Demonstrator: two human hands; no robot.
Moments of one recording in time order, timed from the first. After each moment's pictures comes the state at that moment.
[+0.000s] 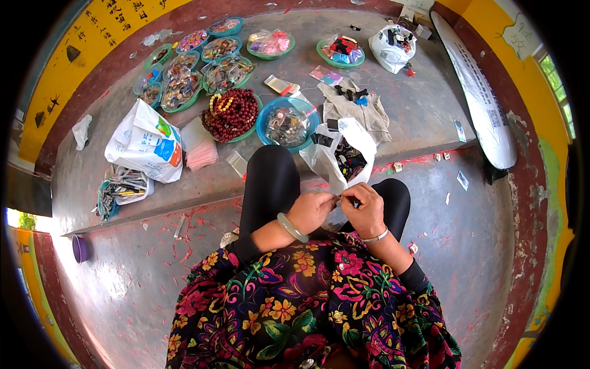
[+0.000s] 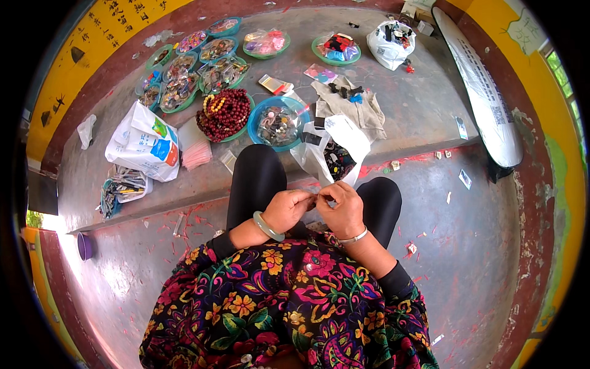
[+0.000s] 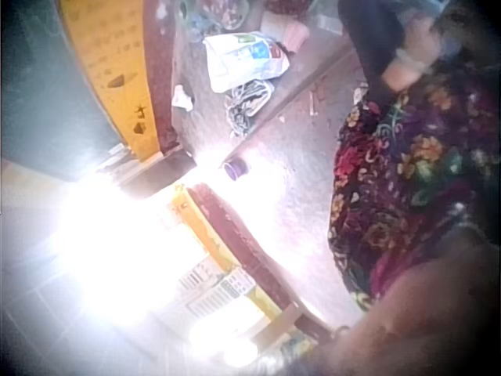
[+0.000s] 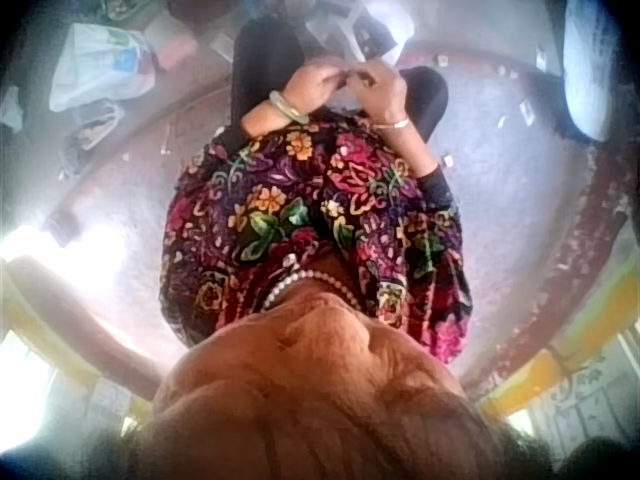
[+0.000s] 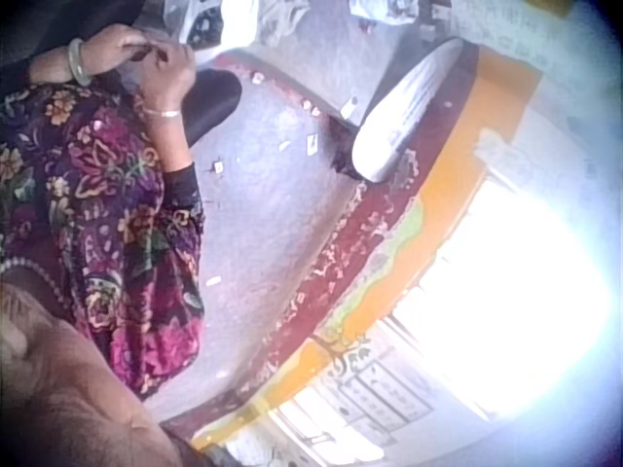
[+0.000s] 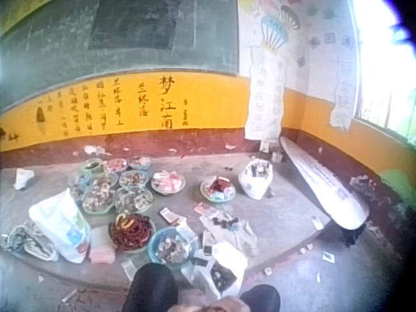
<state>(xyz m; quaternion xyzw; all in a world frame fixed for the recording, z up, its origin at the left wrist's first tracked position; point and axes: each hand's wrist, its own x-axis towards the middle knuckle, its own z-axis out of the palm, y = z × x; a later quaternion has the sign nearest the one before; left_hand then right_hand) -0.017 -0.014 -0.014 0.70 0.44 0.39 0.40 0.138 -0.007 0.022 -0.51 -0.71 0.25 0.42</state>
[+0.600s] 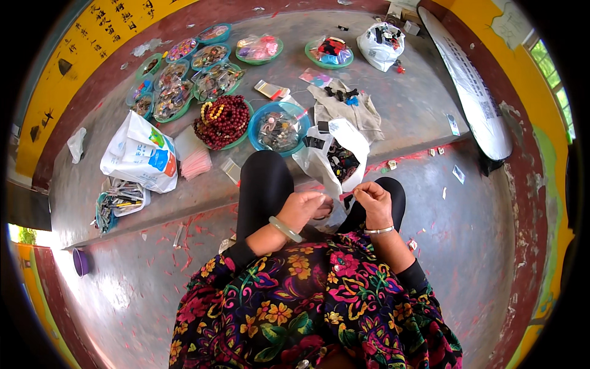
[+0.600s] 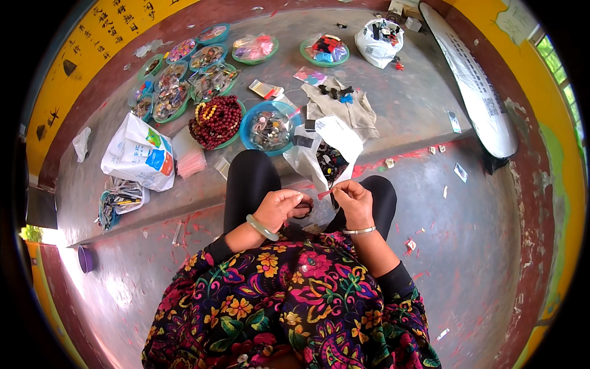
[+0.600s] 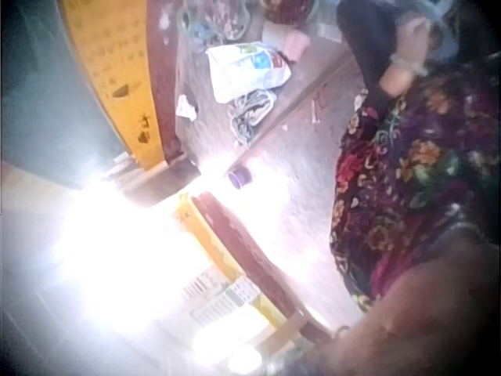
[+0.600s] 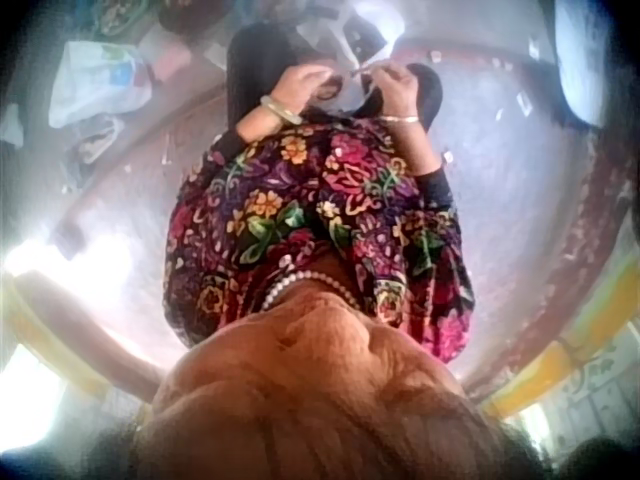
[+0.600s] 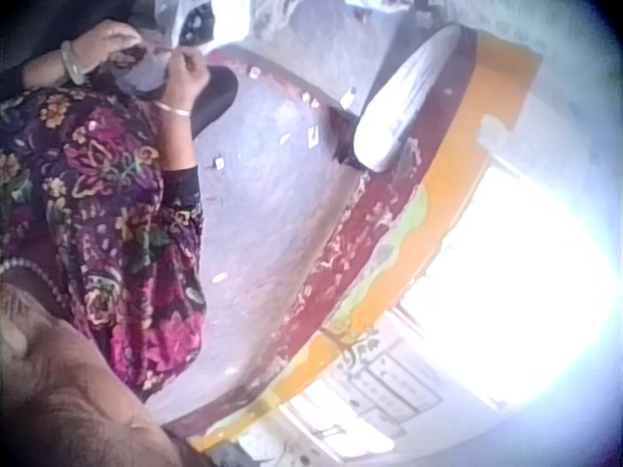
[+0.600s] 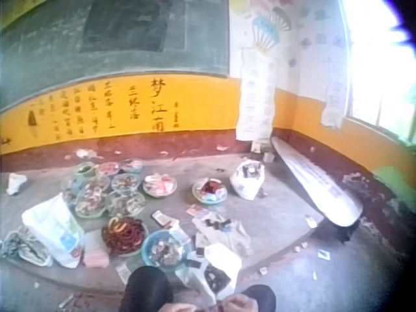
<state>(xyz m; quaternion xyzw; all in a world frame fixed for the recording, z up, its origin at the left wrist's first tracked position) -0.021 -0.013 -0.015 0.33 0.37 0.40 0.77 0.175 0.001 -0.008 -0.50 -0.41 0.57 0.51</state>
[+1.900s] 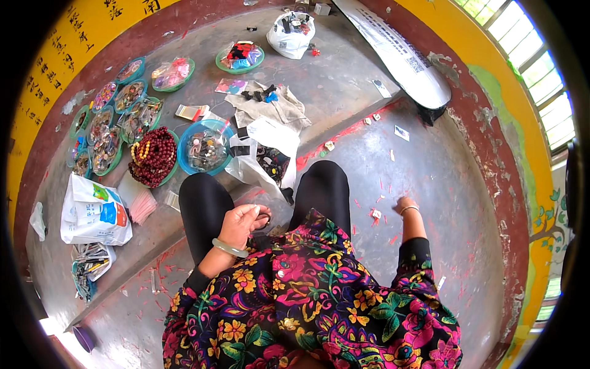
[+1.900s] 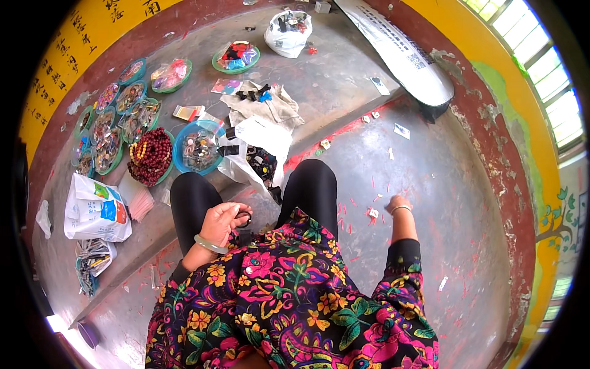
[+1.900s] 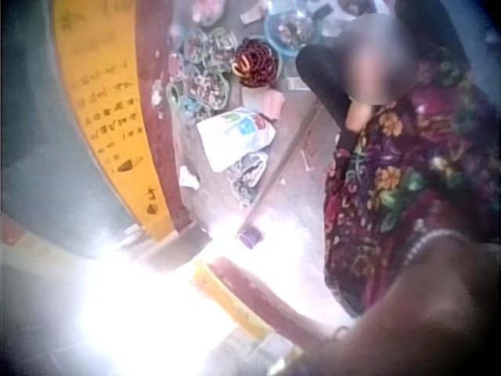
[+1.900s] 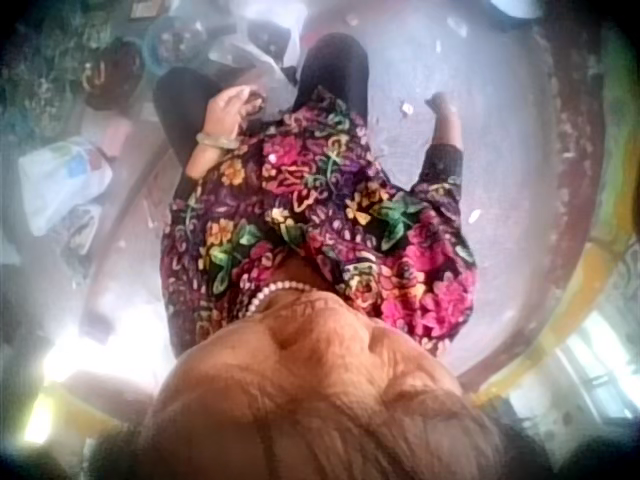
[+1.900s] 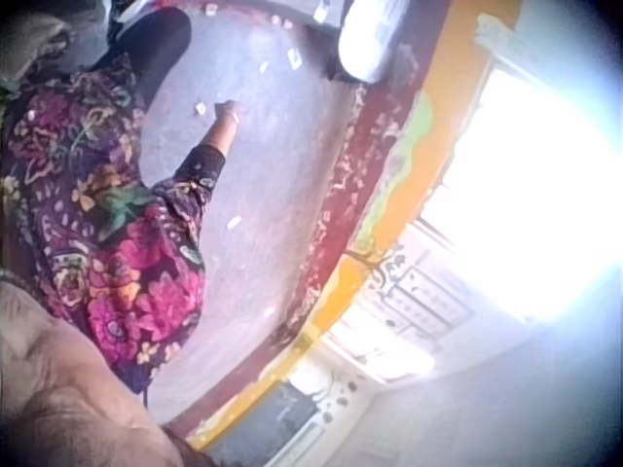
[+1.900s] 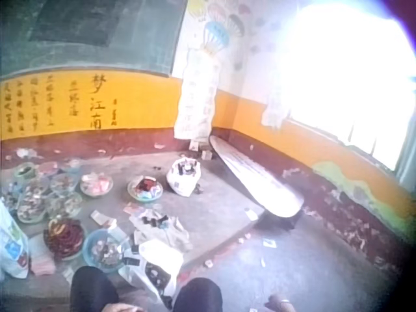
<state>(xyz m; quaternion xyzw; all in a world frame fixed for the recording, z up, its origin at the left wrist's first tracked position) -0.017 -0.018 -0.022 0.36 0.39 0.37 0.77 0.480 -0.091 -0.085 -0.89 -0.37 0.22 -0.12</state>
